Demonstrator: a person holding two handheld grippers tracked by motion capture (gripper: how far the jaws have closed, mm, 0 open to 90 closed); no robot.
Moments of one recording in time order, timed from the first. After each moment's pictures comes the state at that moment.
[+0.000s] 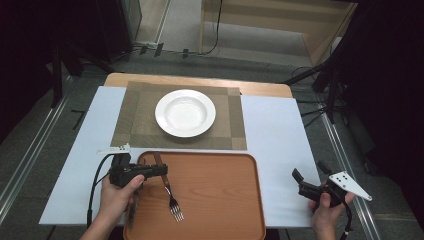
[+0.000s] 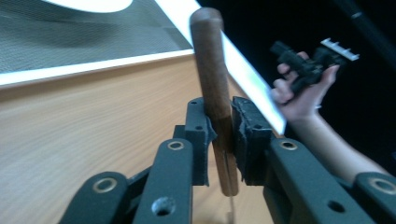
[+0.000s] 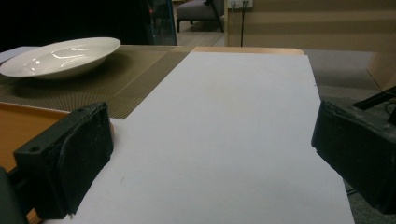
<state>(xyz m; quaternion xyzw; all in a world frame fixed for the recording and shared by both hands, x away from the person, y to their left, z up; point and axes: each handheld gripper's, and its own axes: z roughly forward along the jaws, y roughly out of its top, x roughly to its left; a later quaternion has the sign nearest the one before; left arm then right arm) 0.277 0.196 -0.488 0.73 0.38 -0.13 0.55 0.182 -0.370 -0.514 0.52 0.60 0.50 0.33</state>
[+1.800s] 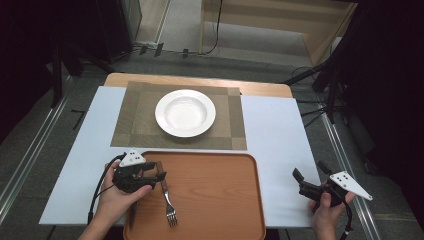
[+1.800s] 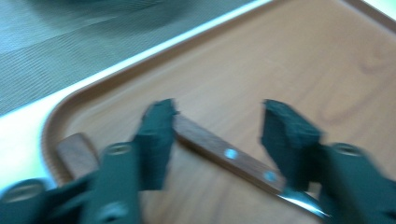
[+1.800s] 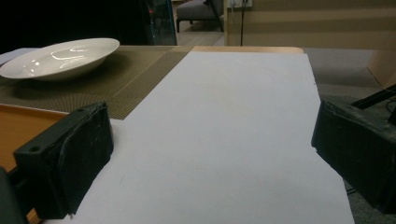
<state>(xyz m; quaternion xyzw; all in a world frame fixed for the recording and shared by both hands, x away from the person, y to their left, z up) 0.259 0.173 -0.485 0.84 0.36 0.09 0.41 0.183 -0.371 -0.515 0.52 0.60 0.51 0.33</state>
